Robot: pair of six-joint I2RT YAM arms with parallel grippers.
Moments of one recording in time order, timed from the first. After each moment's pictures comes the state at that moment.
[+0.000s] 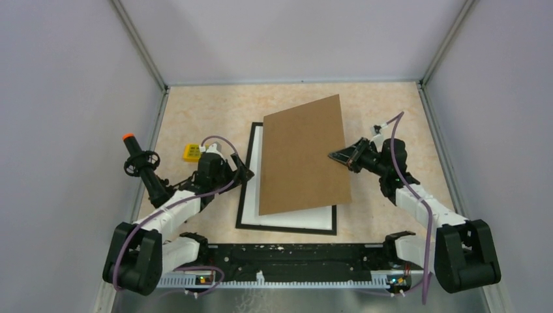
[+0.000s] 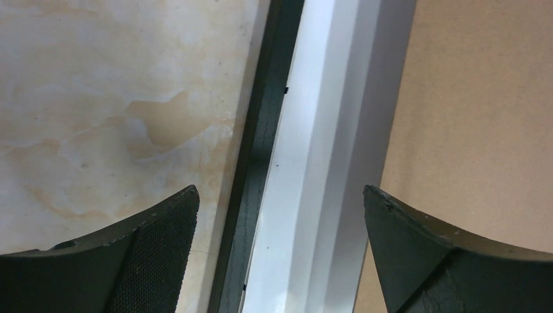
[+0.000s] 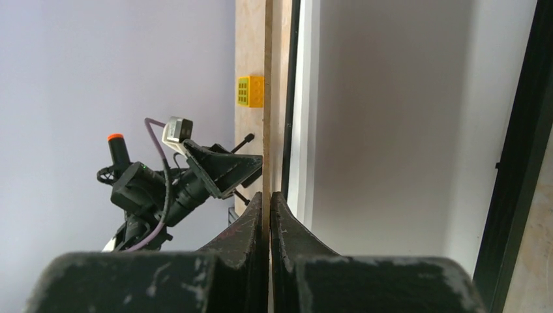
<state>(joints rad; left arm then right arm) -0.29 1.11 0.44 -0.05 0.10 -0.71 0.20 1.10 0.47 0.34 -0.60 1.08</state>
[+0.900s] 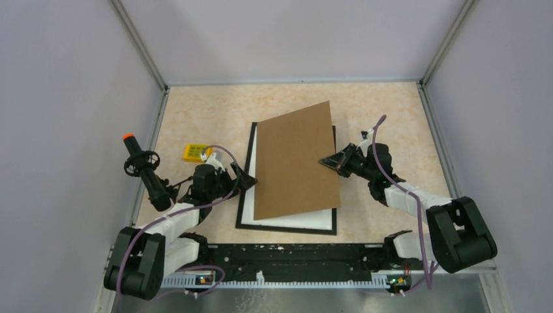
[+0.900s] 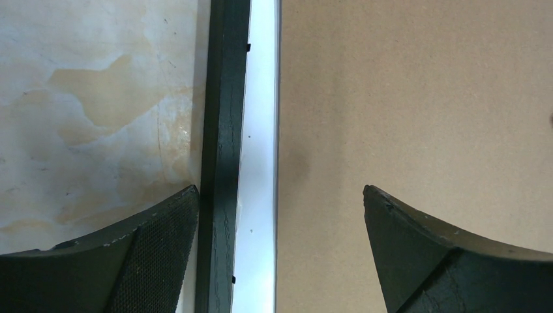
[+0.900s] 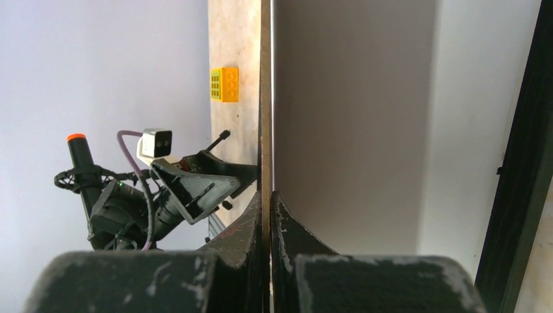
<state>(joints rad) -0.23 1.08 0.24 0.25 0.35 -0.73 0.32 1.26 0.42 0.51 -0.48 1.08</state>
